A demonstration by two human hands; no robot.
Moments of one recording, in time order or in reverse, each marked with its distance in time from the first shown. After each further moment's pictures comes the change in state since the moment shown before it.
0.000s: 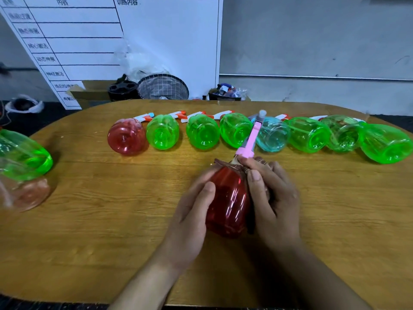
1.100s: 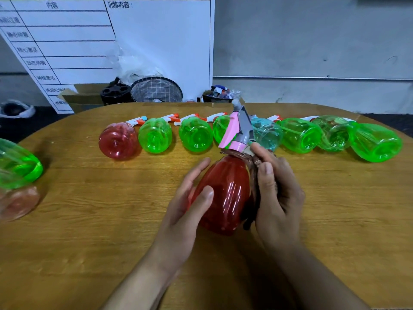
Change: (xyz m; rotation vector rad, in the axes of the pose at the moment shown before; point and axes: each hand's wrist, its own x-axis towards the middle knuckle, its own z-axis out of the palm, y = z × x) left_hand 0.000 0.004 0.000 -0.109 -0.076 -0.010; right_hand 0.007 -0.008 -0.004 0.169 0.107 0.069
